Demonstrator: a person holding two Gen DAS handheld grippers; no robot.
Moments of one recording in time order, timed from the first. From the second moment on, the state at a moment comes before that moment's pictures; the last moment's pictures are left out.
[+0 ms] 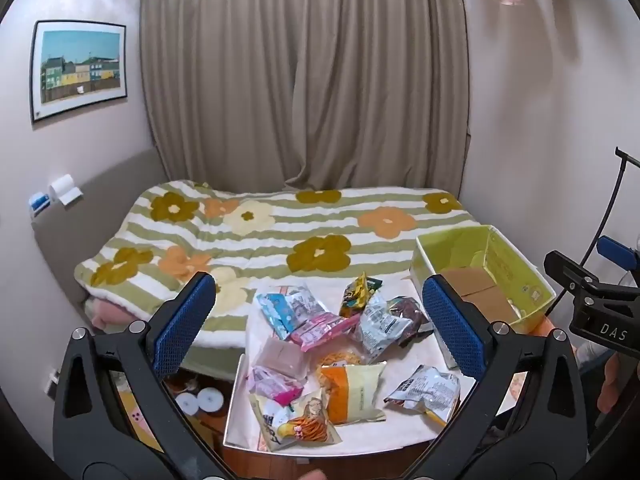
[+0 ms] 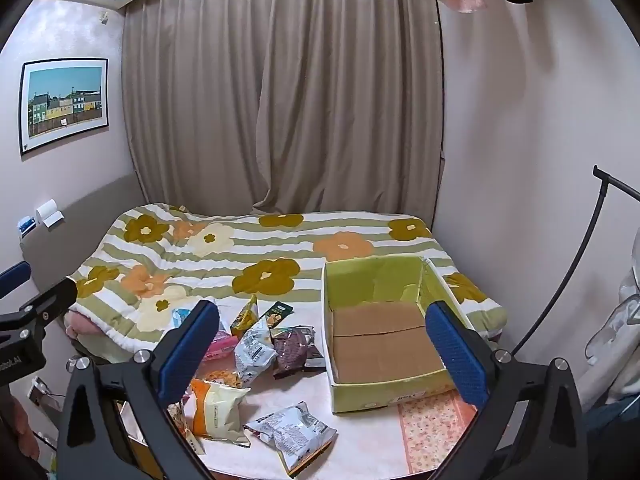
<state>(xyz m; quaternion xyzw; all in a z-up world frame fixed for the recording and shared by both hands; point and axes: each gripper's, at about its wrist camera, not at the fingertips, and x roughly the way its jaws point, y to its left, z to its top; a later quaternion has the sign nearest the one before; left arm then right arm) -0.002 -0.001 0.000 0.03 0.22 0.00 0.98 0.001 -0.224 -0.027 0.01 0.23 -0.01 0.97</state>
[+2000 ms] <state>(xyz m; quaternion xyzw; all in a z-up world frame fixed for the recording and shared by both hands) 0.002 0.020 0.001 0.01 0.24 0.02 0.97 0.007 -0.205 -0.033 0.00 0.23 0.01 0.97</state>
